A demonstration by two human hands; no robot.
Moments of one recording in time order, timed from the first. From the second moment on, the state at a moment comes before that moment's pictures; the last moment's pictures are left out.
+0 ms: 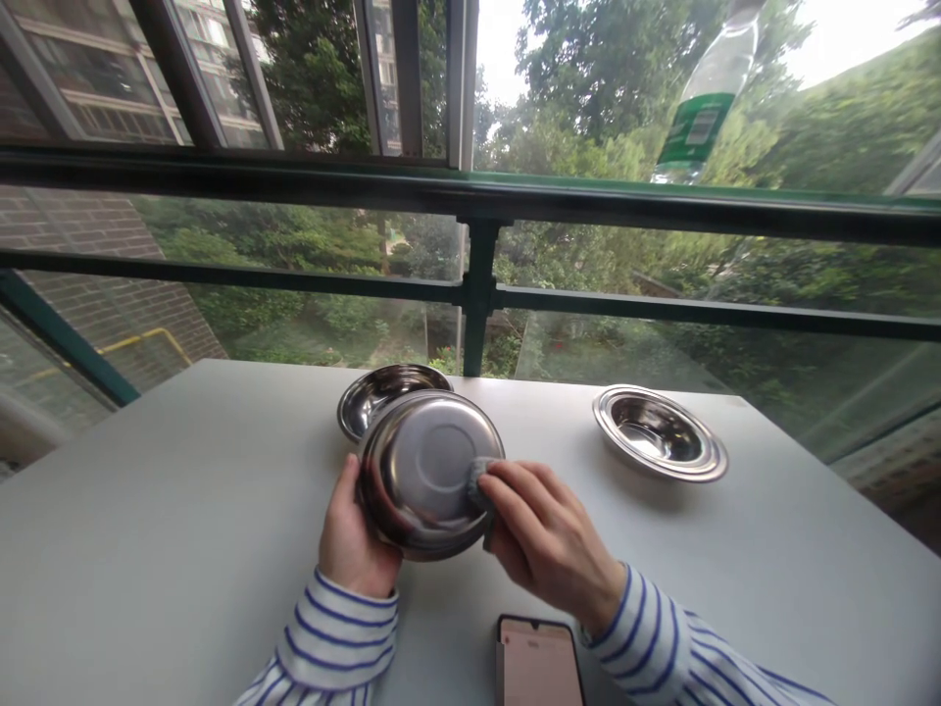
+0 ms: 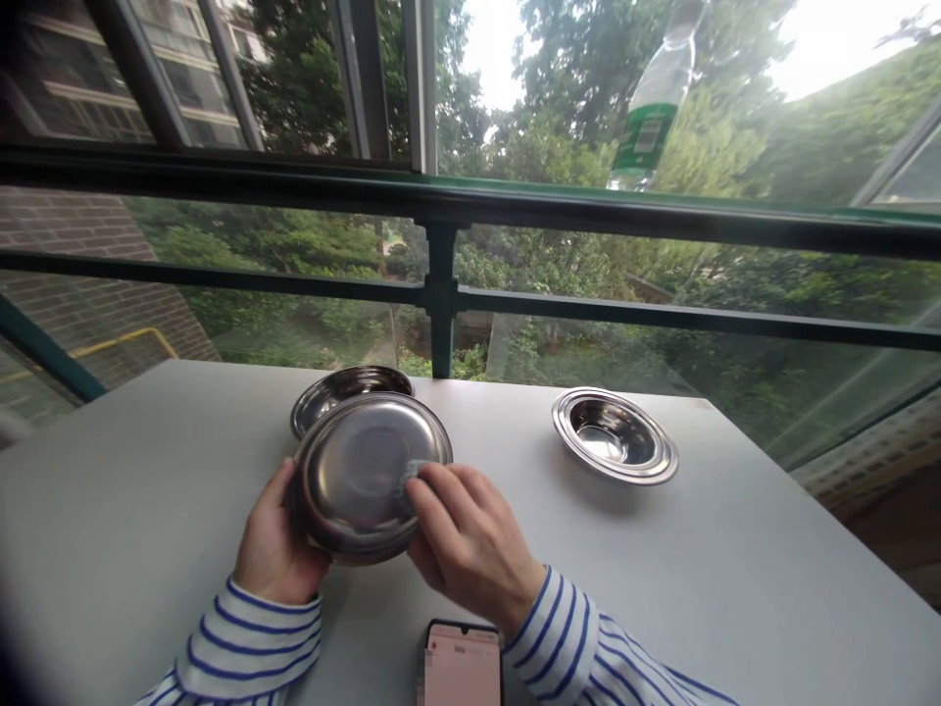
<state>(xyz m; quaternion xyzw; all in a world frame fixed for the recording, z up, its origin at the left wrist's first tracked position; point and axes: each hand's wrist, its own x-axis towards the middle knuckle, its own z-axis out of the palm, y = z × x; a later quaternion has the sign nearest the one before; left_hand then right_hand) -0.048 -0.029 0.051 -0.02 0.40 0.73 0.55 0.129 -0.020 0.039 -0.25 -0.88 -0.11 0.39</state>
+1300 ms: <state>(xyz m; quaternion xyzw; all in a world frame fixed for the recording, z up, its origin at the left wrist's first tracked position) -0.024 -0.038 0.044 0.03 0.37 0.69 0.63 0.129 -0.016 0.054 -0.34 -0.87 -0.08 0.35</state>
